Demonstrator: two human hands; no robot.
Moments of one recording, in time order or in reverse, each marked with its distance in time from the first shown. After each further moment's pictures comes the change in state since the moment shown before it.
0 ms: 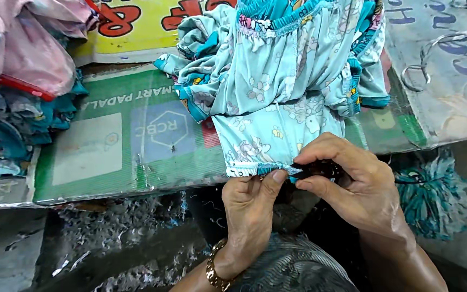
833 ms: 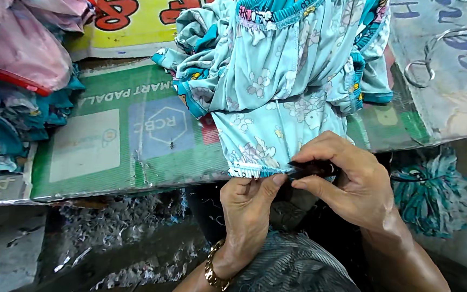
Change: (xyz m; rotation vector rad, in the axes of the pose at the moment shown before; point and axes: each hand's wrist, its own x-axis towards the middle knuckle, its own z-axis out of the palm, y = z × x) left_hand -0.007 -0.004 -0.008 0.056 0.018 -0.008; right_hand -0.005 0.007 0.004 -0.105 0.013 -0.017
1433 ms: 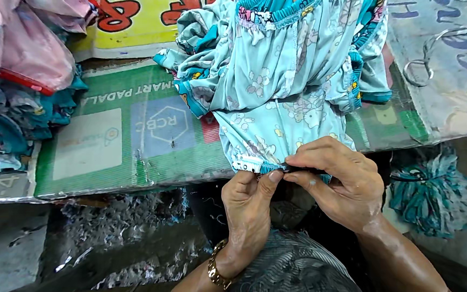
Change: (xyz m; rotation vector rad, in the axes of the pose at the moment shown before) left_hand -0.004 -0.001 0.002 -0.048 0.025 -0.035; right_hand -0.002 -0.001 0.015 -0.104 0.133 -0.116
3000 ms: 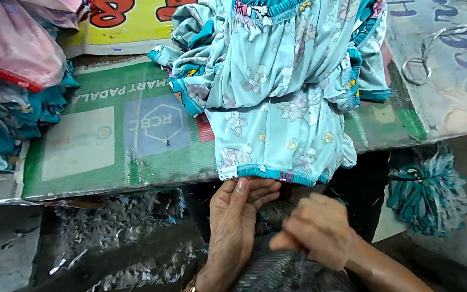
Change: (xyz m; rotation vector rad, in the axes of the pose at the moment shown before) left_hand -0.020 0.005 -0.033 -0.193 0.049 -0.362; right_hand -0.074 -0.012 0.021 -0.294 -0.091 -0.209
